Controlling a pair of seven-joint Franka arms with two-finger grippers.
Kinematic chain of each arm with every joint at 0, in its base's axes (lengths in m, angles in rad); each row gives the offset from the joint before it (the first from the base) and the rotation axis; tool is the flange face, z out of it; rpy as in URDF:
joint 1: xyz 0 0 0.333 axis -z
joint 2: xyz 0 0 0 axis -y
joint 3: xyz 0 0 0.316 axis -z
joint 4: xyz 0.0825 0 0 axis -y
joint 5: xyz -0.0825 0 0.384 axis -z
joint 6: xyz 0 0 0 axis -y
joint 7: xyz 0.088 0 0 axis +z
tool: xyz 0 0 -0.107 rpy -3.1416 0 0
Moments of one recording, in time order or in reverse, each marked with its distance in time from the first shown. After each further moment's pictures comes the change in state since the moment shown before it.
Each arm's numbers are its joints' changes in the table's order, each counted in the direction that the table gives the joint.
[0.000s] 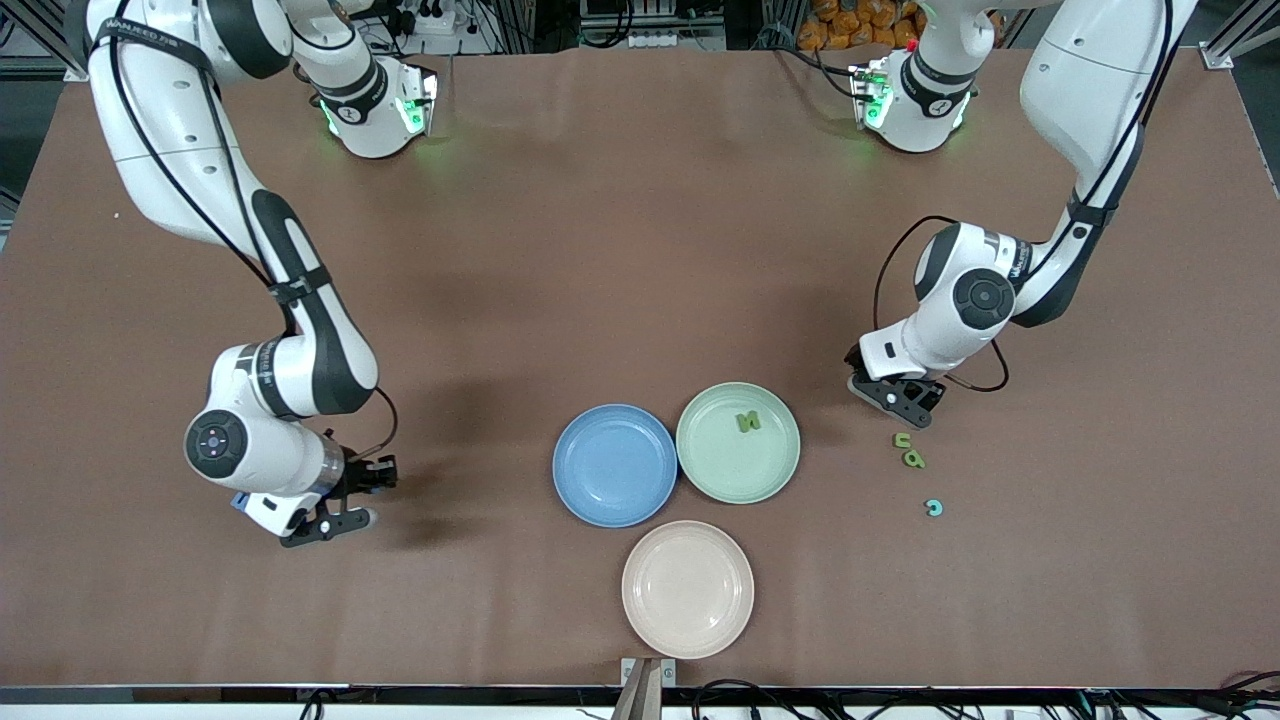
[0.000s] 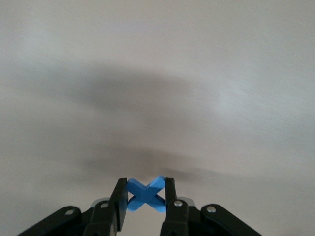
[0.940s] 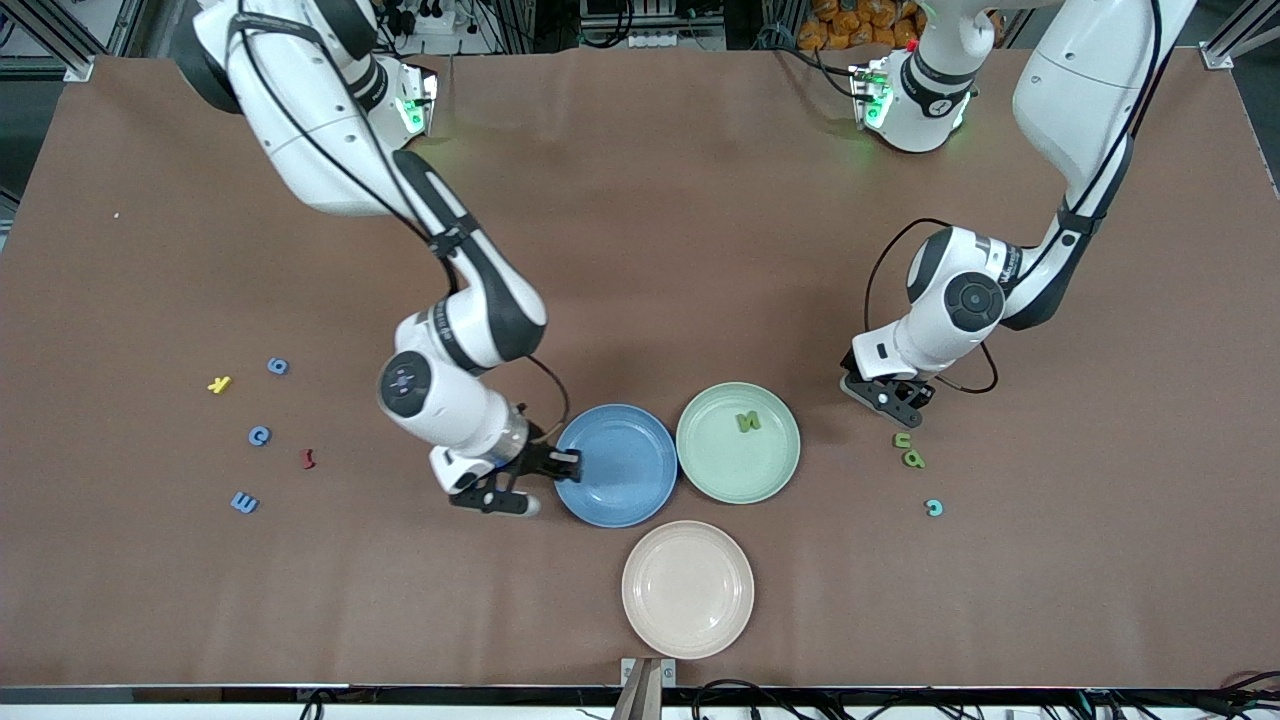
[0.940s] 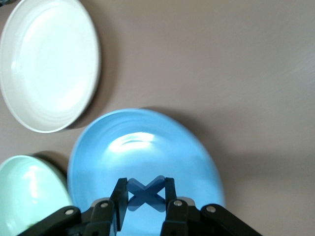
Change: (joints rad) left arm 0.003 -0.034 0.002 -0.002 0.000 0.038 -0.001; right arm -0.322 -0.077 -0.025 0.109 -0.263 0.248 -0.570
